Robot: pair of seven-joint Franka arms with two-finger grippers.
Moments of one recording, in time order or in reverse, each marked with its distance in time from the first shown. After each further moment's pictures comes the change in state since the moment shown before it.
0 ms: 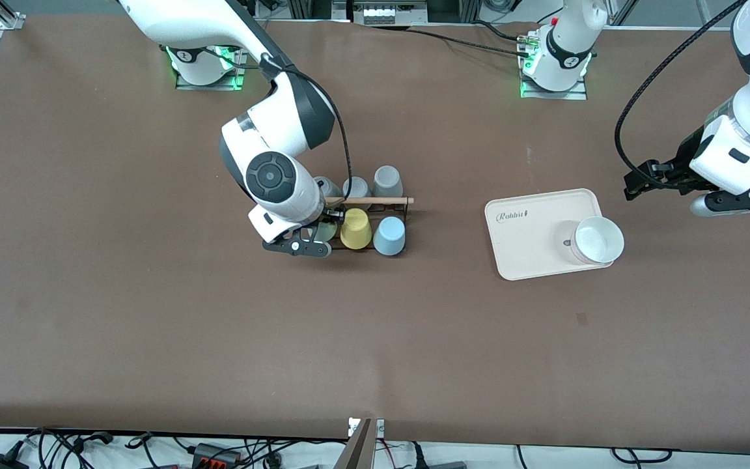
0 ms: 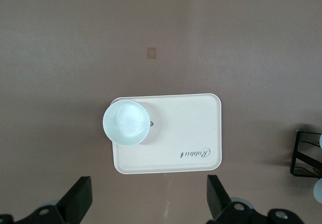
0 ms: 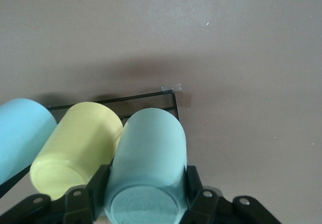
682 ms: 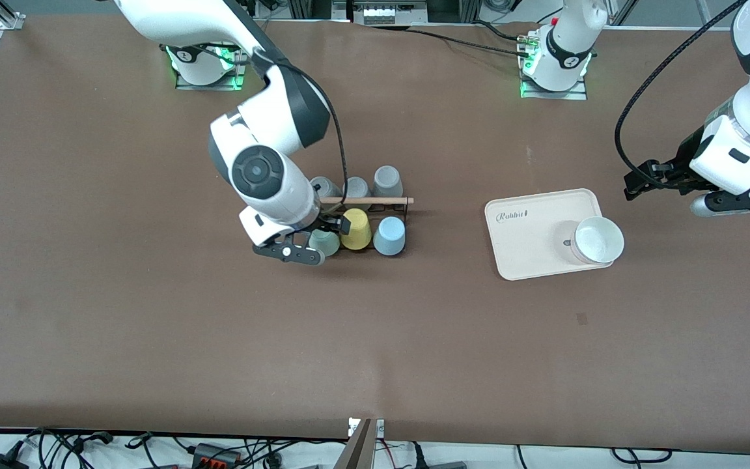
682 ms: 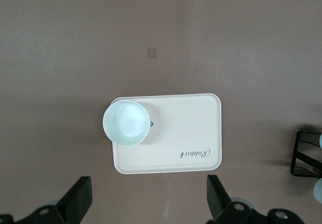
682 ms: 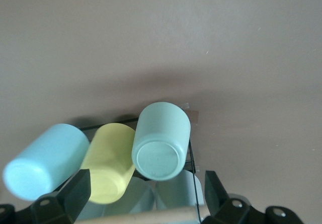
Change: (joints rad) left arm 0.000 0.000 0.000 0.000 0.000 0.000 0.000; right arm -0.016 -0.022 -0.014 0.112 -0.001 -0.033 0.045
